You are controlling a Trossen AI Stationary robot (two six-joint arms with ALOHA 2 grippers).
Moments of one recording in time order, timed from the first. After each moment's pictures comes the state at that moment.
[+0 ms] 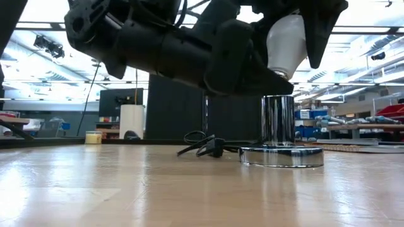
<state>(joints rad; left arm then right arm) -0.30 2.07 1.03 0.81 -0.39 0.08 0.26 1.98 1.75 -1.34 -0.10 -0.28</state>
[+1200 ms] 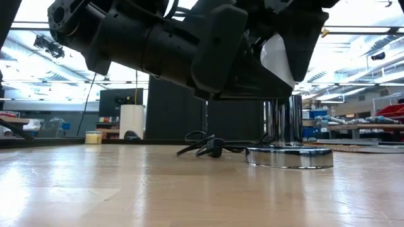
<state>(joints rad) -0.36 2.07 1.03 0.78 -0.44 -0.01 0.19 1.98 1.68 -1.25 -0.16 0.02</state>
